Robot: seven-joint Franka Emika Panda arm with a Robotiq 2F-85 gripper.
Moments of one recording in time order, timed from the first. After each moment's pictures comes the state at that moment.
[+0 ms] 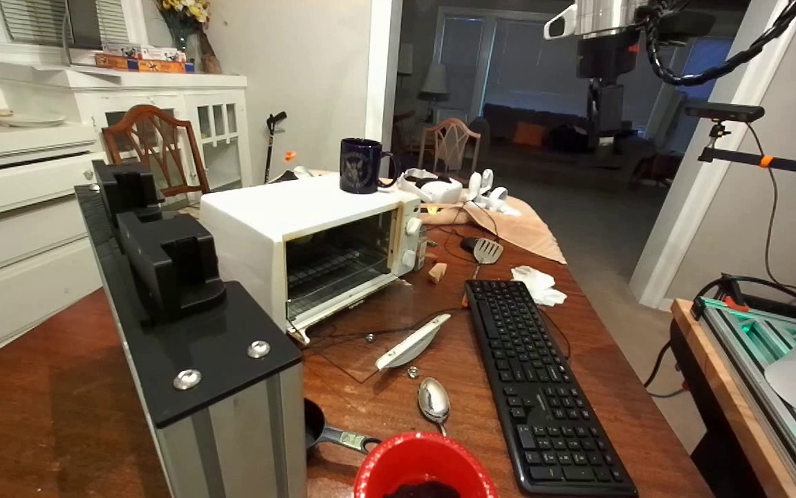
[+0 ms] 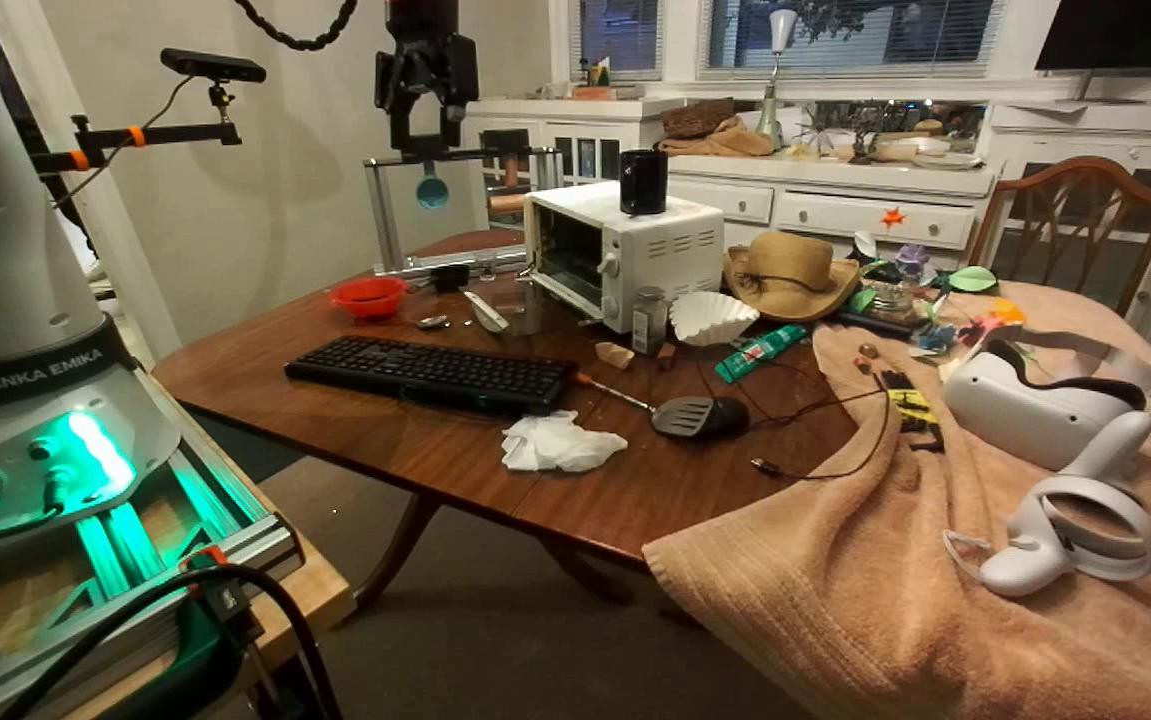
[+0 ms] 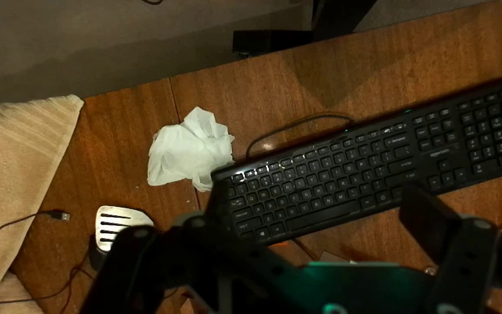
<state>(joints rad) -0.09 -0.36 -0.08 -2.43 -0.19 1.87 -0.14</state>
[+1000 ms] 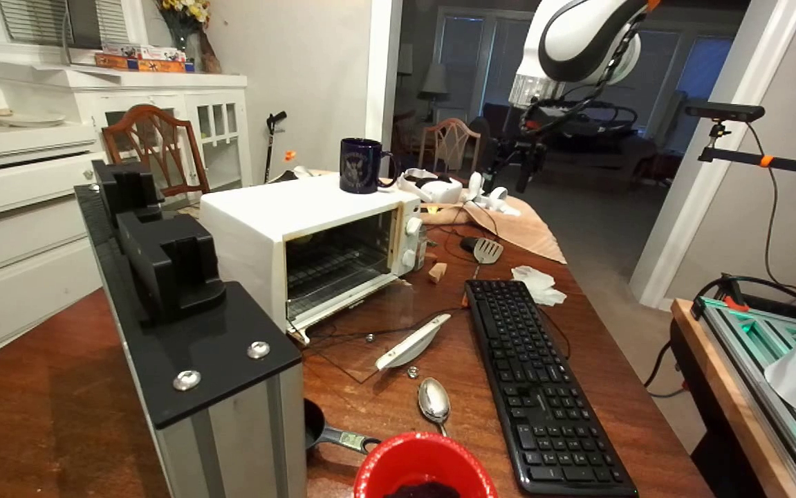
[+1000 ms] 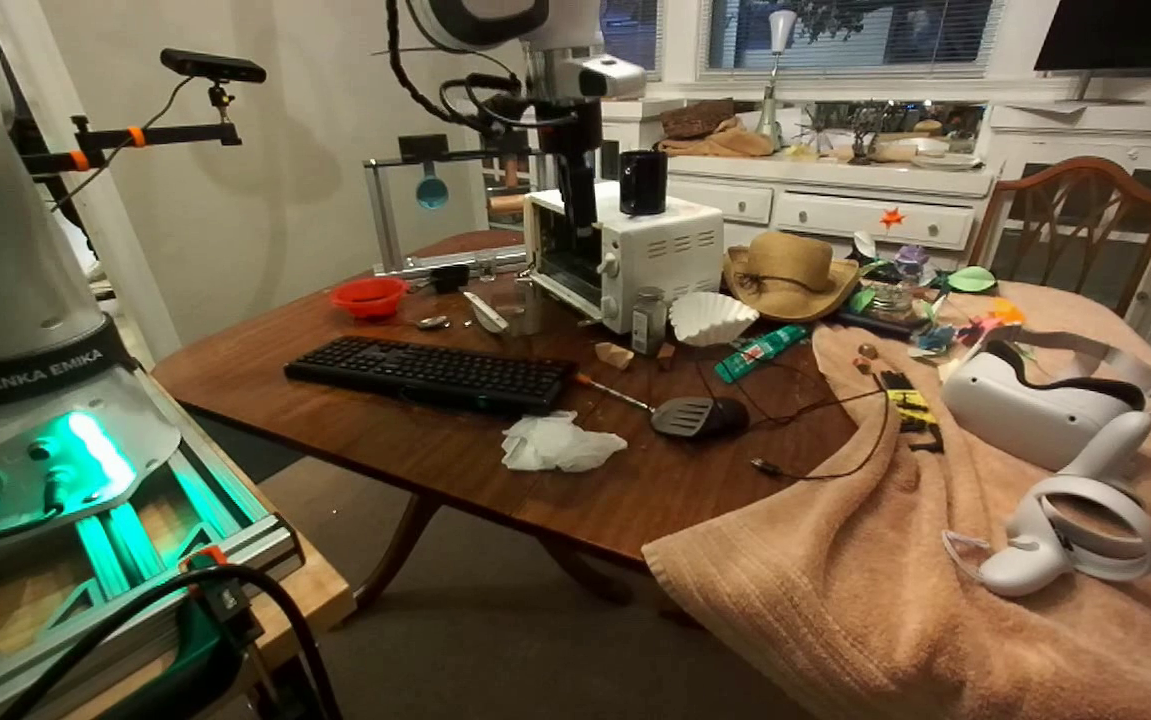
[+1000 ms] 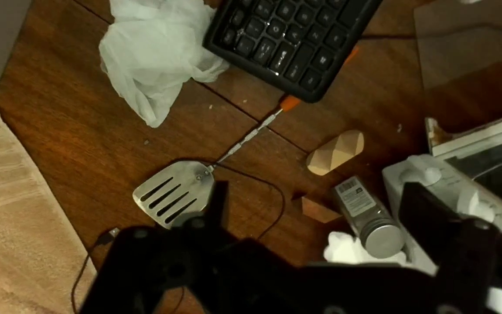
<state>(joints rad) -0.20 0.10 -0.20 -2.31 0.10 2.51 0.22</state>
